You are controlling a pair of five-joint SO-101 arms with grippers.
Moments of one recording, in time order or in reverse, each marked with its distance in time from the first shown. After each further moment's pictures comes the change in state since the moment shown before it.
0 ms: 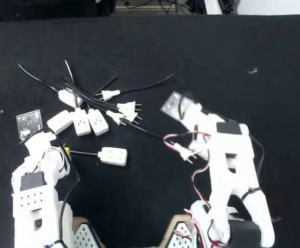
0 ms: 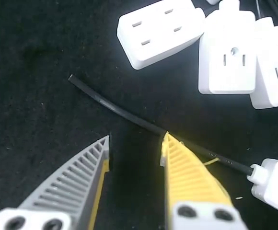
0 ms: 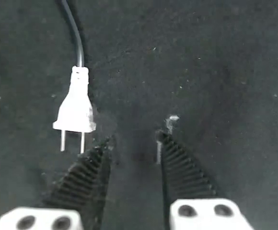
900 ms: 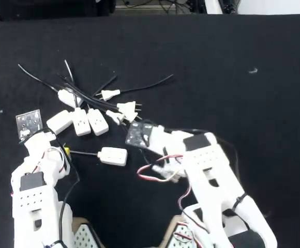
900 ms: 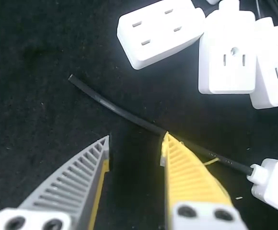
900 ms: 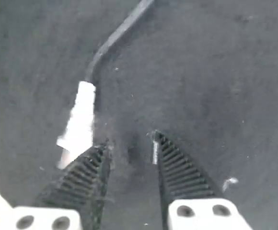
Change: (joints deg) left arm 0.0 0.0 0.0 0.0 0.0; right arm -21.8 -7.2 3.9 9.4 -7.5
